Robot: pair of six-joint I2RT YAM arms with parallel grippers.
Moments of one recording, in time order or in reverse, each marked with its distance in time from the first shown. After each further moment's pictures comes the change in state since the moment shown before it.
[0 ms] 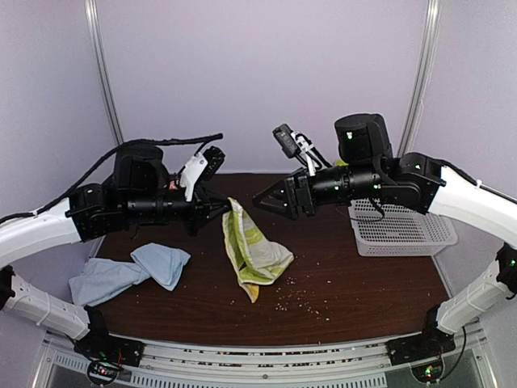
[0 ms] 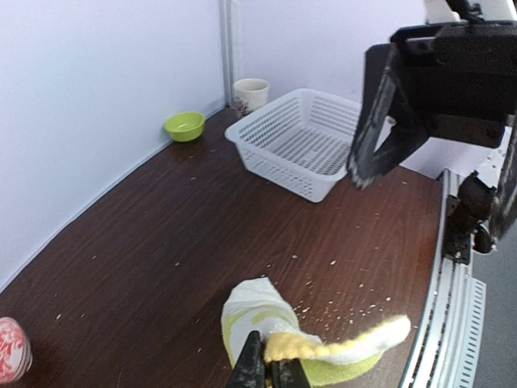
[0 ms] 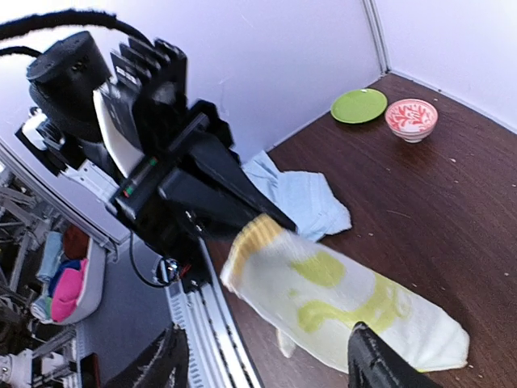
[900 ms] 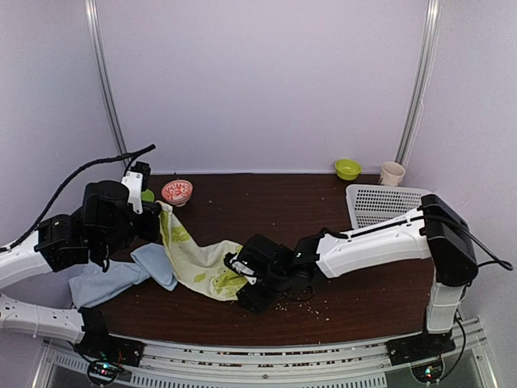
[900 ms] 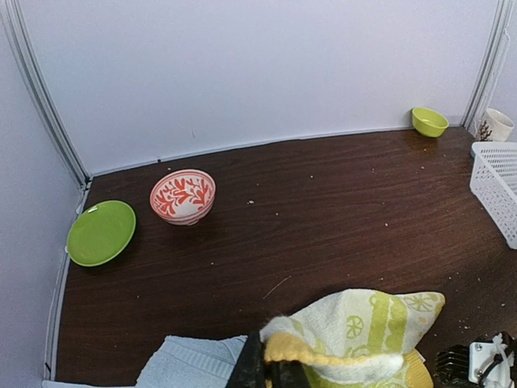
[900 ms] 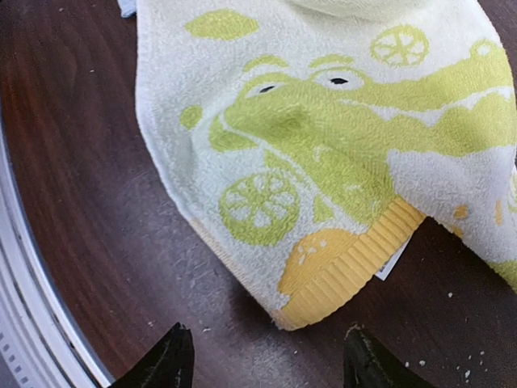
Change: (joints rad) left arm 0.000 -0.332 -0.280 -0.169 -0.794 -0.340; right arm 0.213 0.504 -0.166 0.036 0.352 -0.037
